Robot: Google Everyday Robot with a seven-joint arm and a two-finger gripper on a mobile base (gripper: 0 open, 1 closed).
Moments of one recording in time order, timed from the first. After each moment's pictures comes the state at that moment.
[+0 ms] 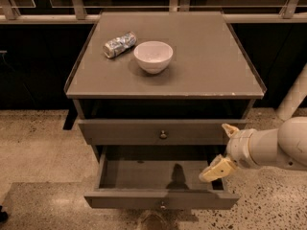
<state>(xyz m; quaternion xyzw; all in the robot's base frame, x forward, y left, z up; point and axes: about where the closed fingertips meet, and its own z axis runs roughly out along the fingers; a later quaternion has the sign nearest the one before) 0.472 -0.194 0.698 -0.46 0.81 0.10 0.34</state>
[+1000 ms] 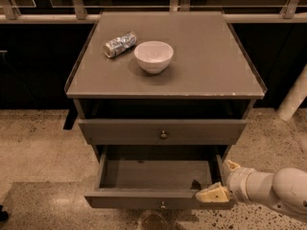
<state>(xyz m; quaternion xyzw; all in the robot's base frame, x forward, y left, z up) 0.440 -0.216 0.578 -0.33 0.86 0.14 0.35</state>
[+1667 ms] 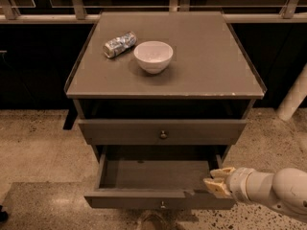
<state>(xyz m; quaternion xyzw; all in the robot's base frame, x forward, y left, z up) 0.440 -0.216 0.578 -0.33 0.86 0.14 0.35</state>
